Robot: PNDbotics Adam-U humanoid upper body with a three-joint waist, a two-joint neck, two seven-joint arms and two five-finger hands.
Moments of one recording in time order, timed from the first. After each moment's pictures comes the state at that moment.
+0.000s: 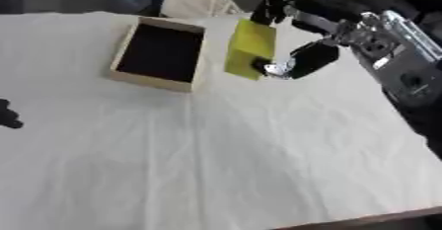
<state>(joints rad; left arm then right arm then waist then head) -0.32 0.26 -0.10 -1.84 -0.05 -0.03 -0.35 -0.57 -0.93 0.13 -1.68 0.37 -0.18 0.41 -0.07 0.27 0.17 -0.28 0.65</state>
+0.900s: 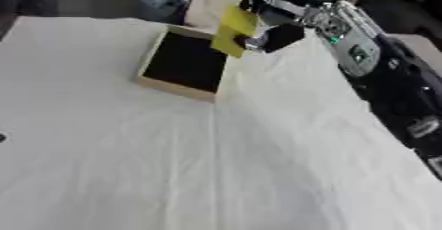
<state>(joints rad) -0.39 0.24 -0.16 -1.85 0.00 -0.03 -0.42 -0.73 -0.87 0.12 -1.28 0.41 -0.24 0.35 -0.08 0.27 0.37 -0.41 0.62</state>
